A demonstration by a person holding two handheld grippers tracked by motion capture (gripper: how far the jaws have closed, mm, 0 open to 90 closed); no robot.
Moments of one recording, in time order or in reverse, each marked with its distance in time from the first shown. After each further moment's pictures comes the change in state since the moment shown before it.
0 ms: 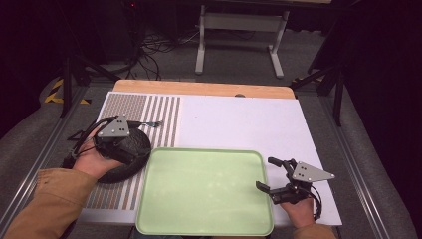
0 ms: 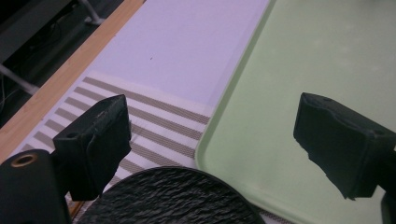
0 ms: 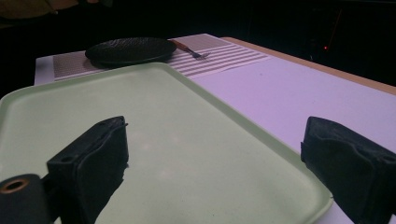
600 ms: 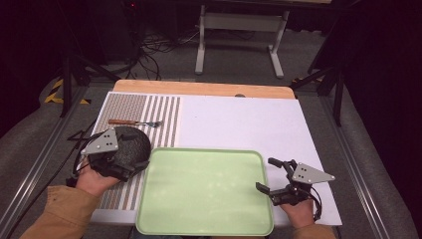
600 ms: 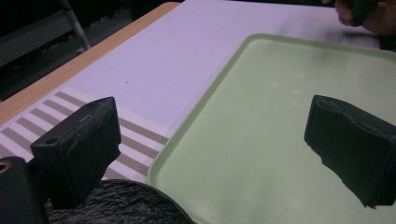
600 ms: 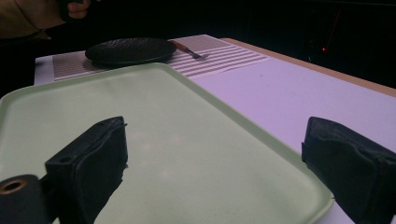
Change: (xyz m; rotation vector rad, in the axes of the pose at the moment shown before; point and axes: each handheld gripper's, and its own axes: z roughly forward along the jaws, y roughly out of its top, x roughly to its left) left arm -0.033 -0.027 -0.009 -0.219 -0.050 -0.129; right arm 0.003 0.000 -0.001 -0.003 -0.008 -0.006
